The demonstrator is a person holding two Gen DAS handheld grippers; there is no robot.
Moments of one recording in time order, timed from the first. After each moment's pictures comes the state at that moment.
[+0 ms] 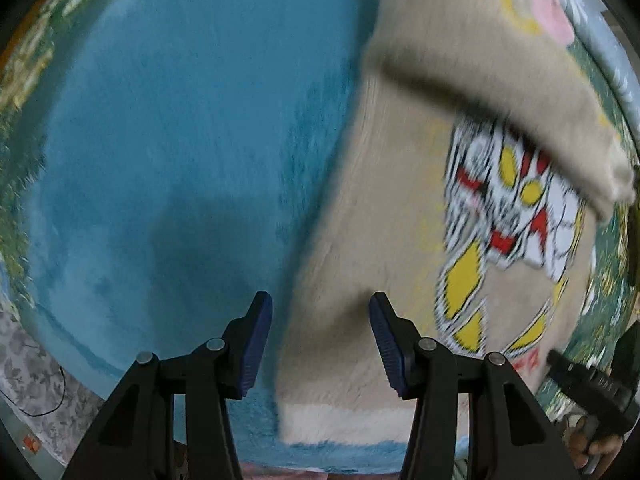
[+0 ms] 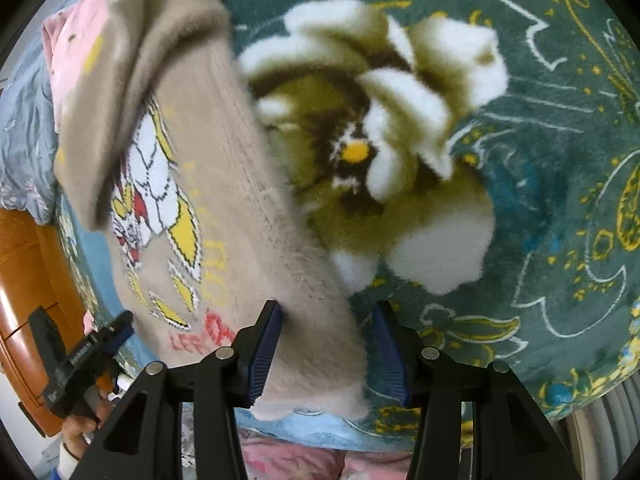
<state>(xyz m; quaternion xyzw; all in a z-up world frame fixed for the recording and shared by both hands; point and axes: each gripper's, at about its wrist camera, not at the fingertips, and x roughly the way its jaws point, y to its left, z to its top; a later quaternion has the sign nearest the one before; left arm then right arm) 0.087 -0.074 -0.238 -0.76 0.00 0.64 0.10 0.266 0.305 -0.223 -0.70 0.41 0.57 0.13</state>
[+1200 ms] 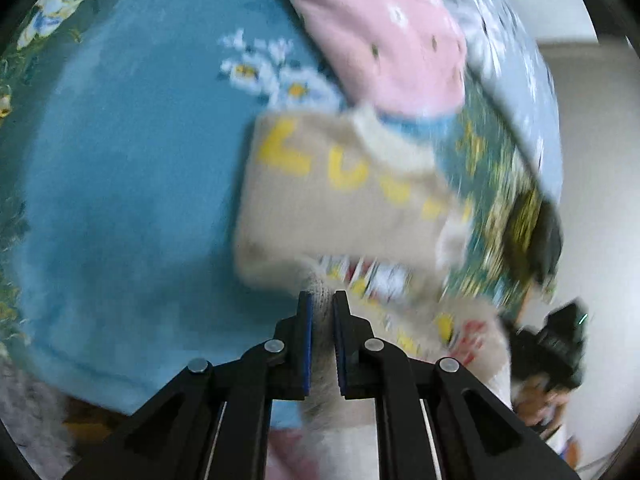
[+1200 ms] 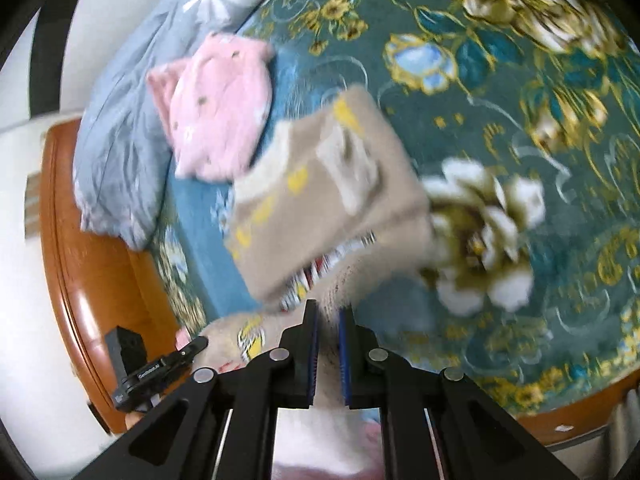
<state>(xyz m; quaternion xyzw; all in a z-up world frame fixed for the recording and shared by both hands) -0.010 -0.053 -0.133 -0.76 -0.16 0.60 0.21 0.193 0.350 -0.094 -0.60 0.51 0.61 0.08</state>
